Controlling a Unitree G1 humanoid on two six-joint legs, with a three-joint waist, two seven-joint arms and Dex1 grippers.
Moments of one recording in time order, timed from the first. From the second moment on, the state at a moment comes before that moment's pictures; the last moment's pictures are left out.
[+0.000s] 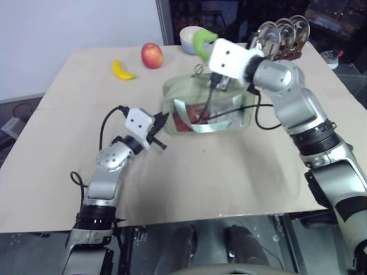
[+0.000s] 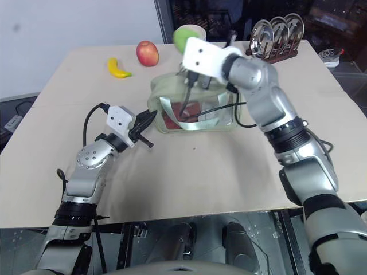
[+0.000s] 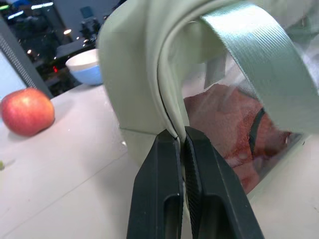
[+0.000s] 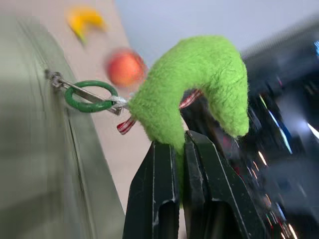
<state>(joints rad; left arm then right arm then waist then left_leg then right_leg) -0.32 0.47 0.05 0.05 -0.18 0.02 -0.51 -1.11 -0.49 0.33 0.25 -0.31 0.24 0.53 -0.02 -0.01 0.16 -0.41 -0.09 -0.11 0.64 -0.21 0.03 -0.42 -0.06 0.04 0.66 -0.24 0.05</state>
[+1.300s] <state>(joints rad) -0.32 0.47 0.08 0.03 -0.28 0.19 -0.50 -0.77 -0.55 0.52 0.69 -0.64 -0.10 0.23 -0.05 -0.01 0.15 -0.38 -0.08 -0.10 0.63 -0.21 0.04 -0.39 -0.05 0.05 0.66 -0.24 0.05</state>
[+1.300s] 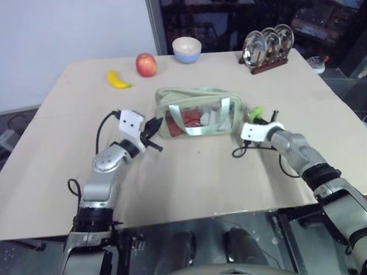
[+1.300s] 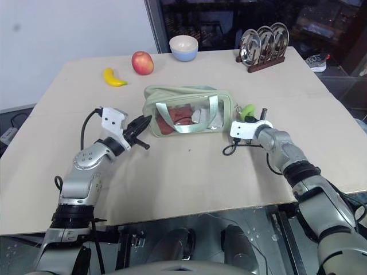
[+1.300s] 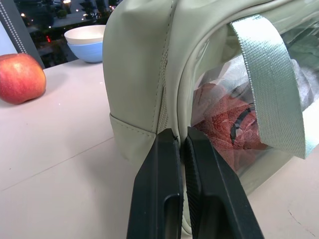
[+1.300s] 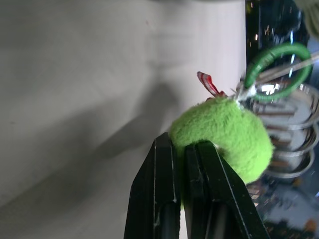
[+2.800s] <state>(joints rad) 0.22 0.56 0.41 -0.39 -0.66 0.30 -0.75 0.12 -0.68 -0.18 -0.53 0.28 0.44 0.76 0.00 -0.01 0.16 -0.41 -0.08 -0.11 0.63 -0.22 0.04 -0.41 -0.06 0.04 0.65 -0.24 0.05</state>
